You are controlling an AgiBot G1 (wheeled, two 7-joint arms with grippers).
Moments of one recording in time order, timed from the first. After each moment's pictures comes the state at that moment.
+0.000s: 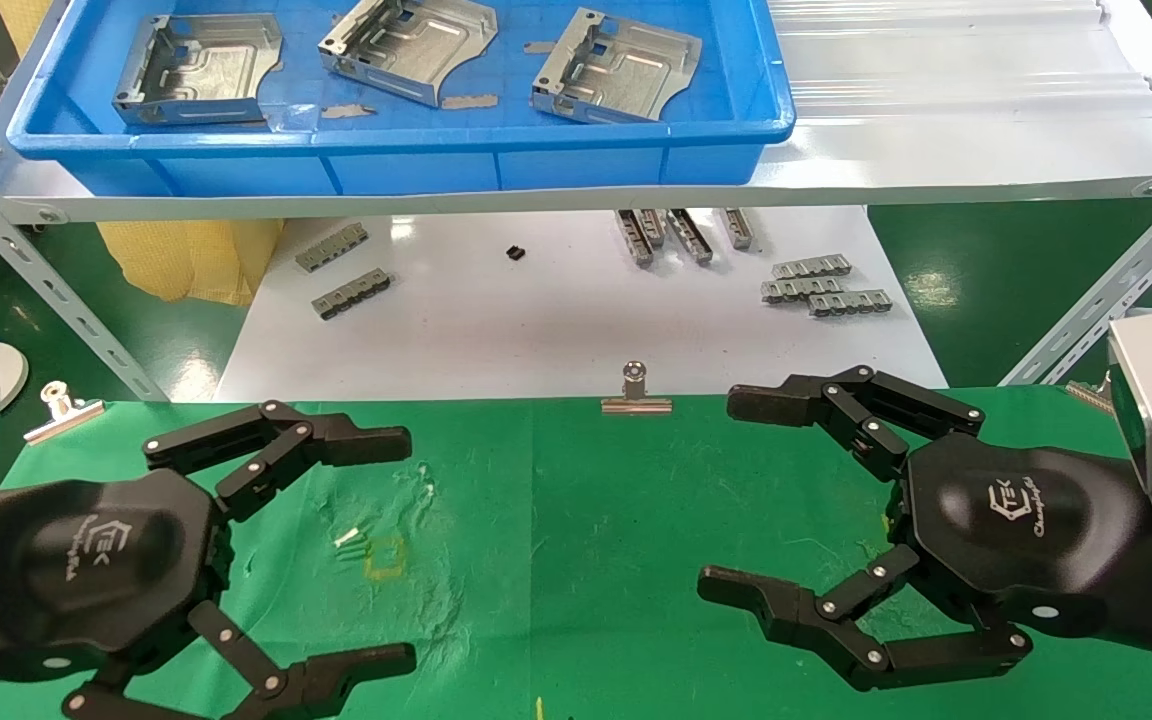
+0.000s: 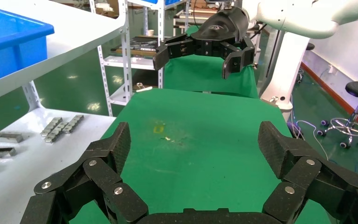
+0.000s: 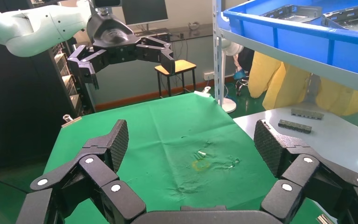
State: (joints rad) left arm -1.08 0.61 0.28 -1.28 0.73 1.49 -0.19; right arm 1.07 -0.56 -0.39 1.22 -0.63 -1.42 0.12
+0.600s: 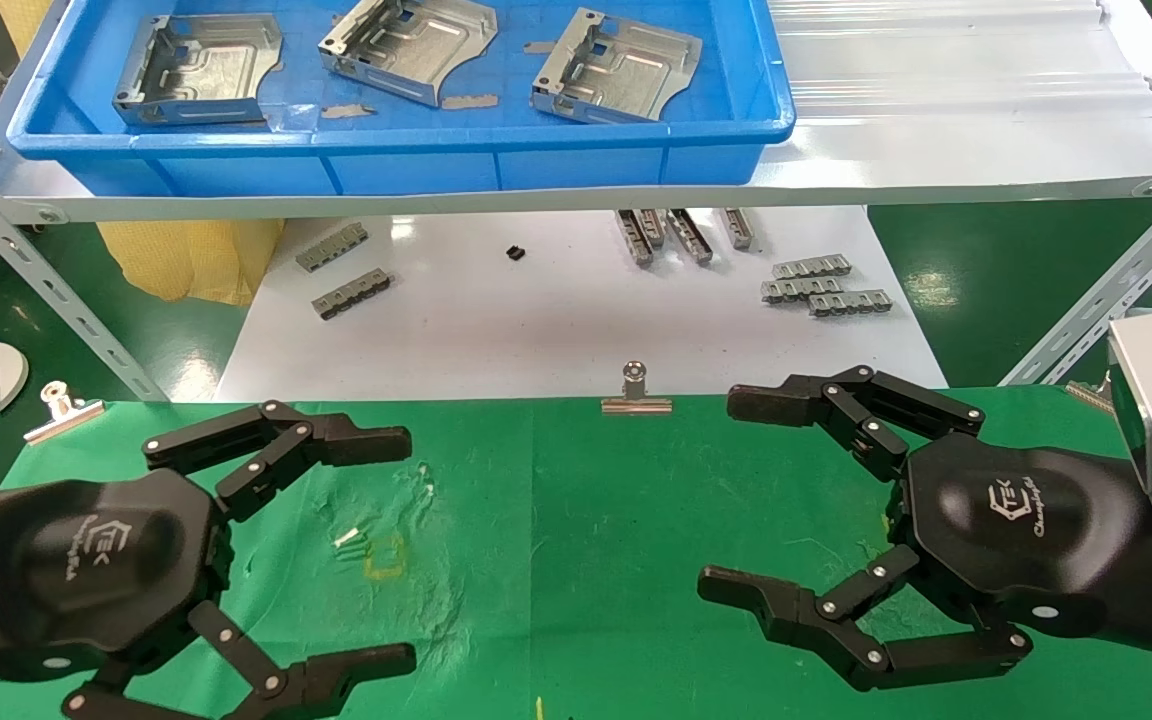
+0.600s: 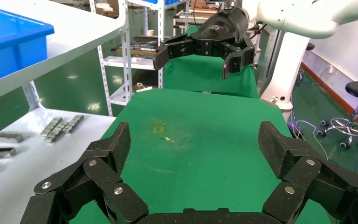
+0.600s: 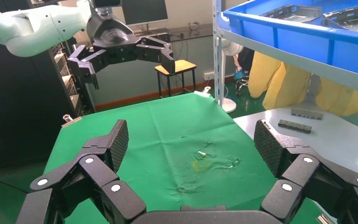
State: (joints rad) left arm -1.08 0.61 0.28 -1.28 0.73 1.49 -0.19; right arm 1.07 -0.56 -0.39 1.22 -0.63 -1.42 0.12
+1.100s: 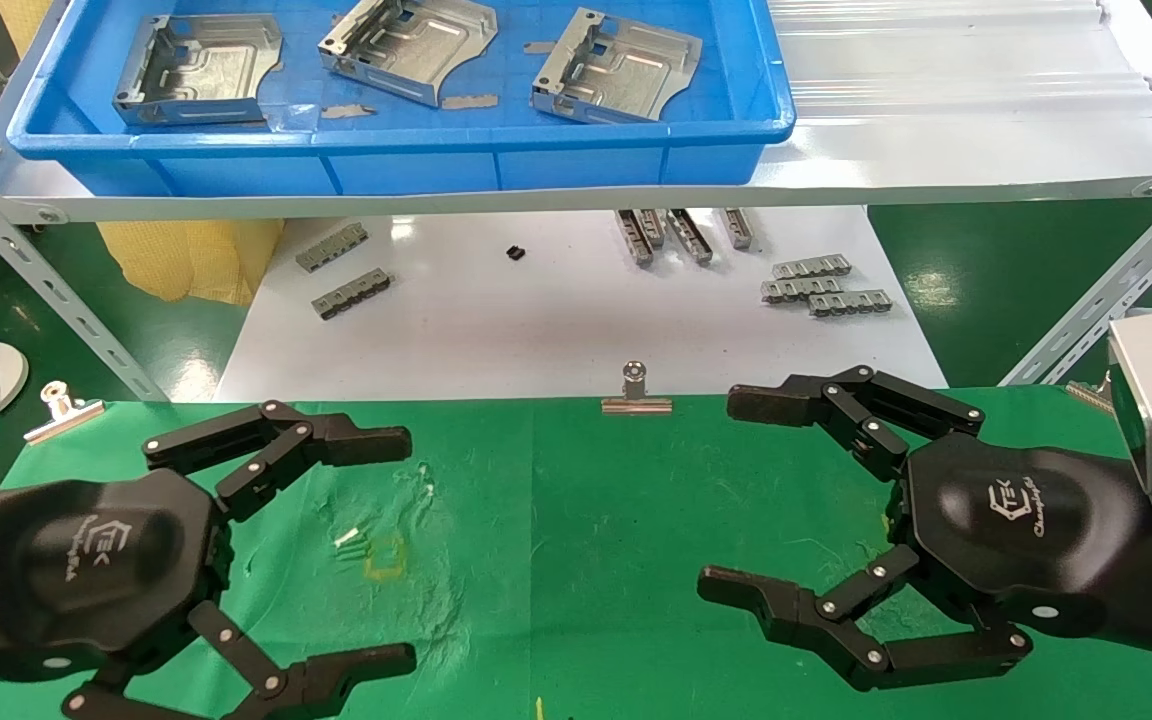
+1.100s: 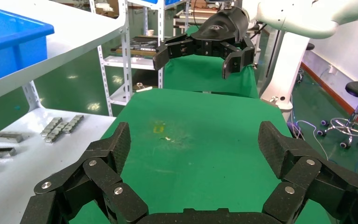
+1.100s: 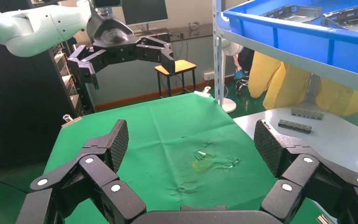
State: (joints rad) left arm -1.08 0.61 0.28 -1.28 0.73 1.49 -0.19; right arm 1.07 -0.56 -0.39 1.22 -0.63 -1.42 0.12
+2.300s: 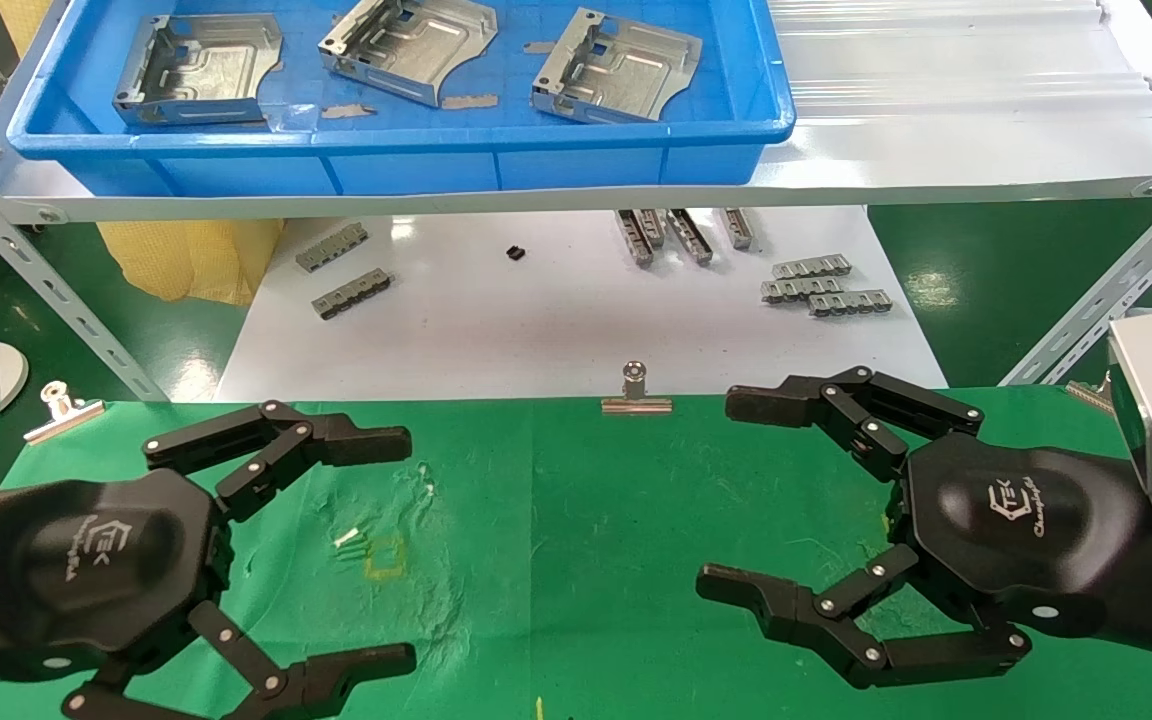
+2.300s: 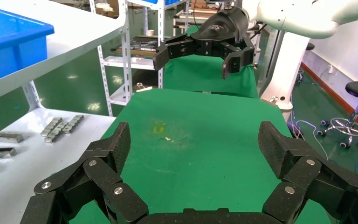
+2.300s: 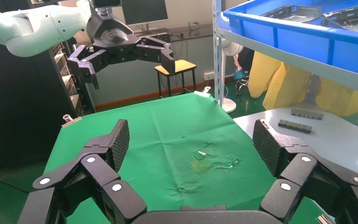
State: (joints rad) left arm -1.08 0.61 0.28 -1.28 0.73 1.49 -0.19; right arm 1.07 -0.56 -0.39 1.22 -0.63 -1.42 0.12
